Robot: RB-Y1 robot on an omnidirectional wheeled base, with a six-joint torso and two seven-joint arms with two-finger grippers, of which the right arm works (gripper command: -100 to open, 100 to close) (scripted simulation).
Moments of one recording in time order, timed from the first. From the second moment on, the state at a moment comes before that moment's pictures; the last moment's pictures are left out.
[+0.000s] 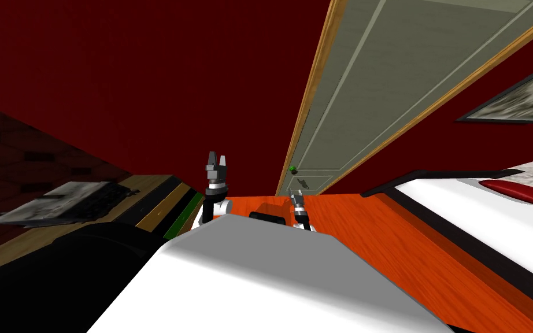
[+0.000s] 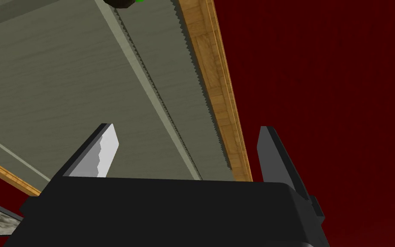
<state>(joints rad) 0.29 -0.11 0.16 -1.29 0.05 -0.70 1.18</state>
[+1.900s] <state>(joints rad) 0.24 -0.14 0.18 -1.04 0.03 -0.77 1.43</state>
